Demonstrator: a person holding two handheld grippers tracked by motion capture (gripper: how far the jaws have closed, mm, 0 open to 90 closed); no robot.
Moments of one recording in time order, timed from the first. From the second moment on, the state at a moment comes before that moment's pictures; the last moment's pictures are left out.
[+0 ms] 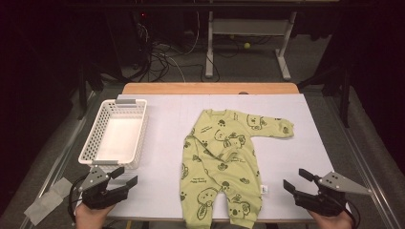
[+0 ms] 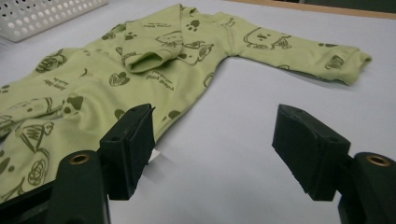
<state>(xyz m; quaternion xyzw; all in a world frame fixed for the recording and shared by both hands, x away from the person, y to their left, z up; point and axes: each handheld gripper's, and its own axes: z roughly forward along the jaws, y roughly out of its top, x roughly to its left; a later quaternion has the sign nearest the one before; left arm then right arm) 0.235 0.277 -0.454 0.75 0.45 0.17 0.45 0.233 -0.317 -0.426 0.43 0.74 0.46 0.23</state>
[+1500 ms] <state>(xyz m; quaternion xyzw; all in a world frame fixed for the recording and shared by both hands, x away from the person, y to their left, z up) 0.240 0.281 -0.462 0.75 0.47 0.16 0.44 0.417 -0.313 -0.412 0.57 0.75 0.27 0.19</state>
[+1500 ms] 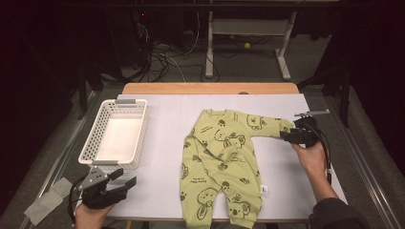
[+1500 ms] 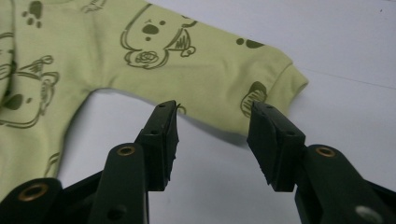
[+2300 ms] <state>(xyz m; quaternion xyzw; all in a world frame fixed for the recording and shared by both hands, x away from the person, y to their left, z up) 0.240 0.279 -0.463 0.76 0.46 0.16 0.44 0.462 -0.304 -0.438 0.62 0.75 0.16 0.17</state>
